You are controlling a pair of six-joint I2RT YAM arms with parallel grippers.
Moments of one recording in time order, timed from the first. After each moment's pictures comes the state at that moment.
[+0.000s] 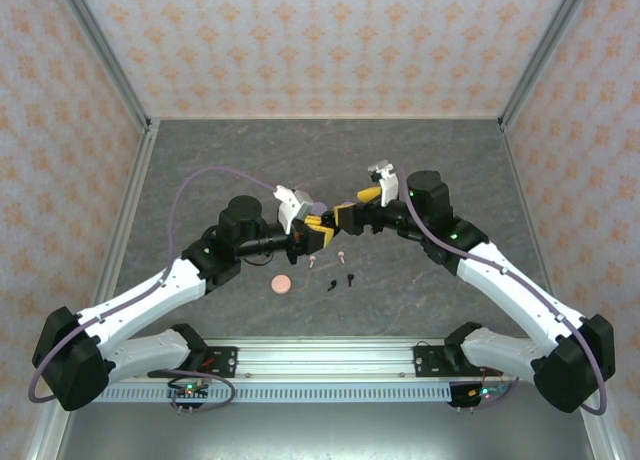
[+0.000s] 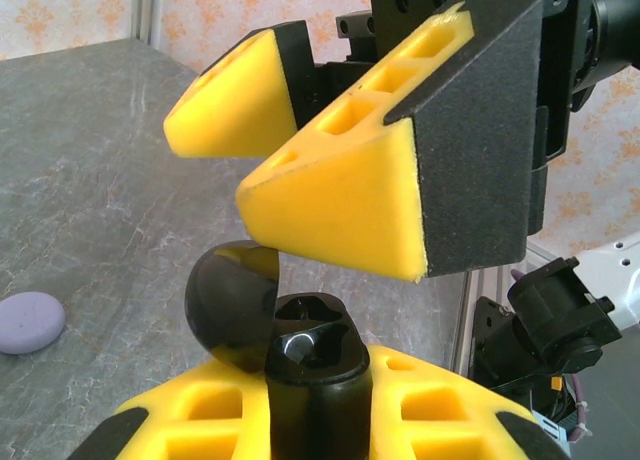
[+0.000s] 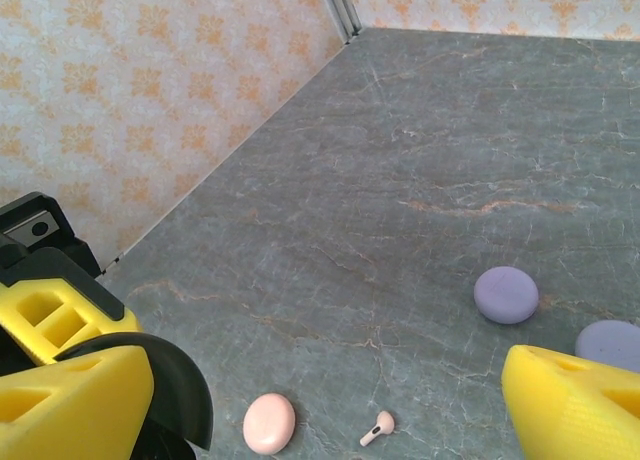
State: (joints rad) left arm -0.67 1.09 0.74 0.08 0.49 -0.23; right arm 0.56 1.09 0.88 -0.18 -0.44 0.28
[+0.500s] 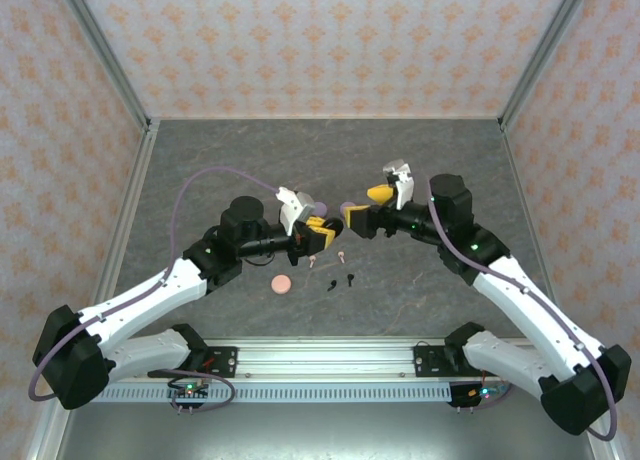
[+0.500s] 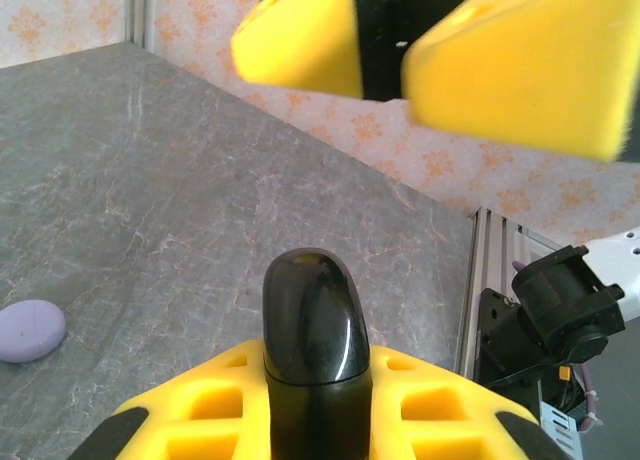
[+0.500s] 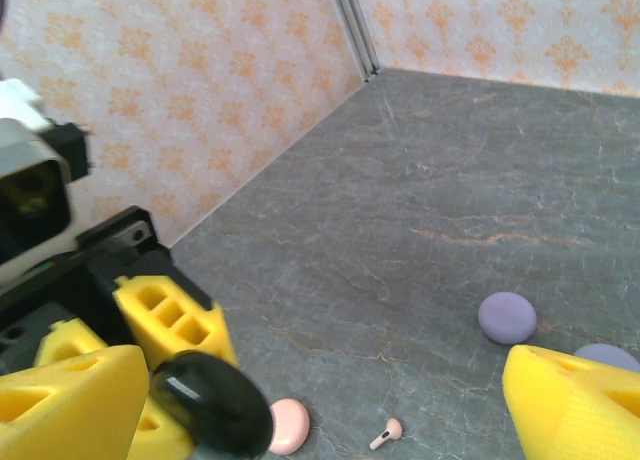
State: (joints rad) left arm -0.68 1.09 0.74 0.09 0.49 -0.19; right arm 0.52 0.94 0.88 -0.24 -0.49 0.24
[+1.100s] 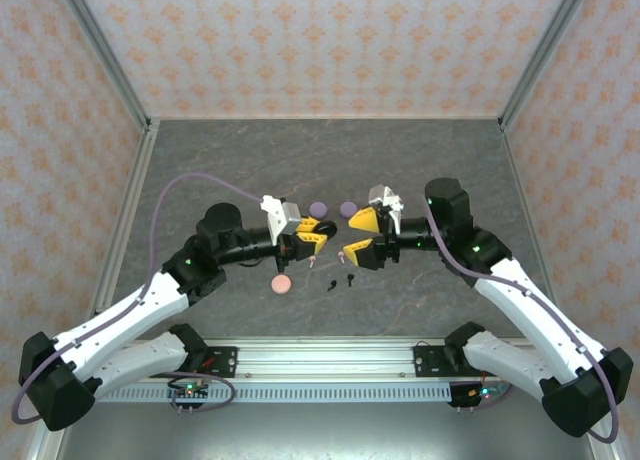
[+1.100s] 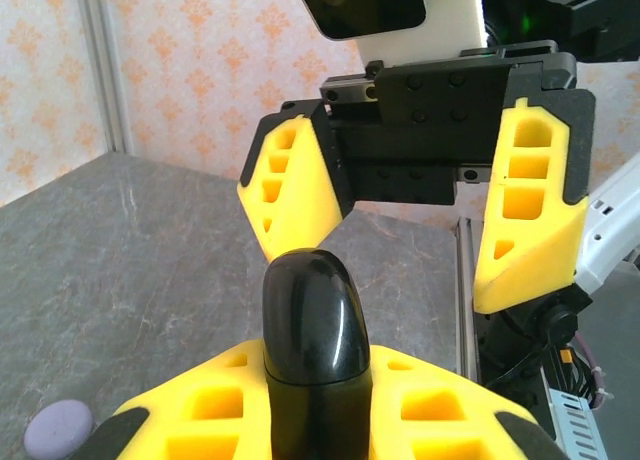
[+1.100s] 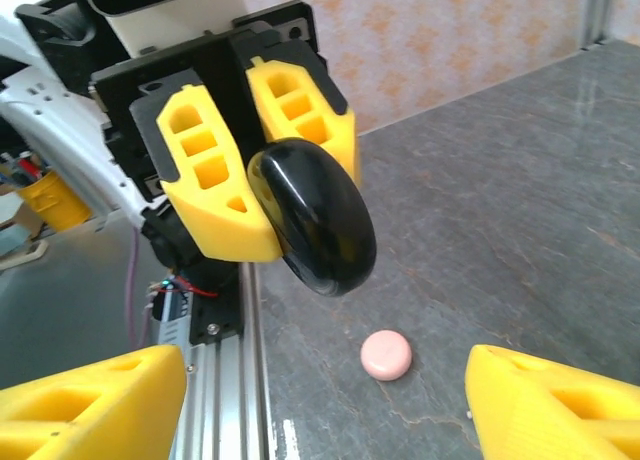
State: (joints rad) left arm -0.68 0.93 0.72 0.08 0.56 -0.03; right arm 0.53 0.95 0.89 -0.37 -0.91 -0.07
